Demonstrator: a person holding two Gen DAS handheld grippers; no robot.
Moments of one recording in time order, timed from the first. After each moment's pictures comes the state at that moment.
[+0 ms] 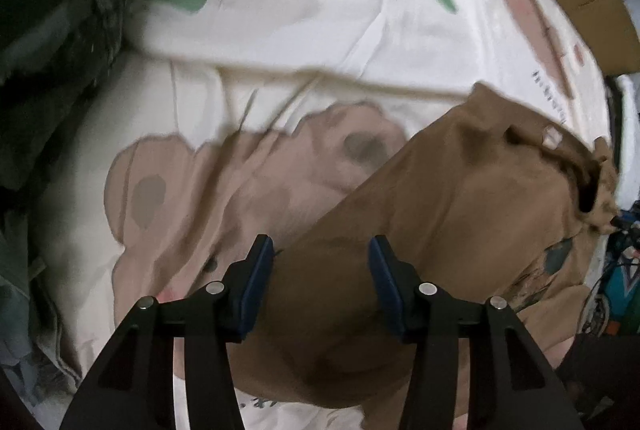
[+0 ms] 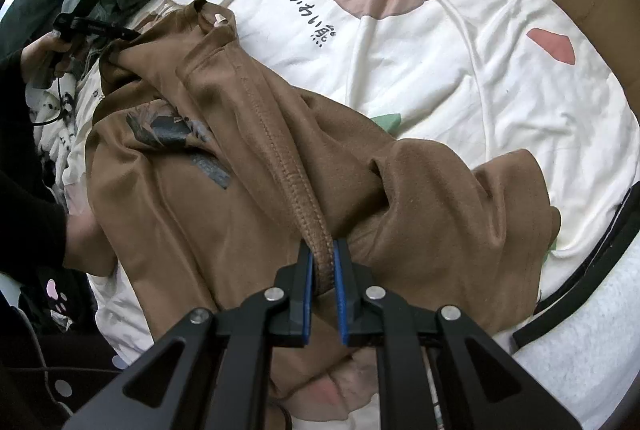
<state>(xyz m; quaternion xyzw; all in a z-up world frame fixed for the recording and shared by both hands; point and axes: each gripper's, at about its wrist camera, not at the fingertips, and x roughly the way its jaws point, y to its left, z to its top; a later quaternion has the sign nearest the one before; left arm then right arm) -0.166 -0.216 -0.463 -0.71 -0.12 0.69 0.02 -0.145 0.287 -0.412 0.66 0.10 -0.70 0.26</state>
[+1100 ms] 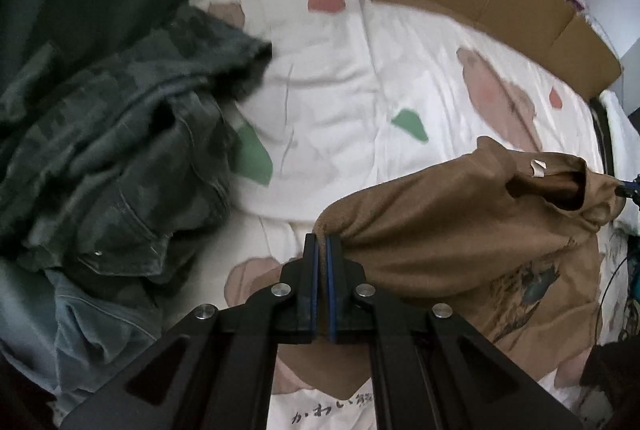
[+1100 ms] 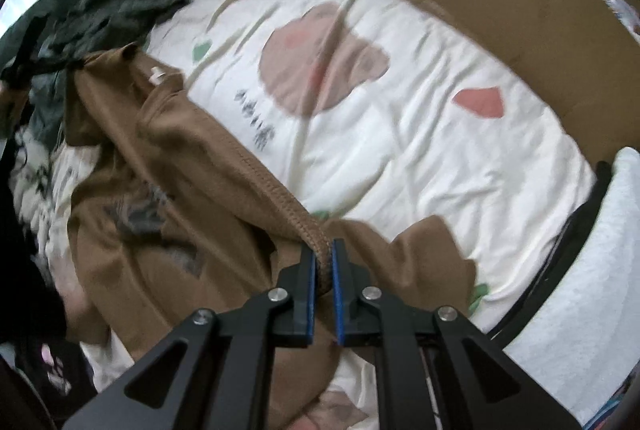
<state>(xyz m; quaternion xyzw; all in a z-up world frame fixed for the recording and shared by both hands) -0.191 -0.234 -0.330 -0.58 -0.03 0.82 0.00 -0.191 0.305 -0.357 0.59 0.07 -0.79 0.18</state>
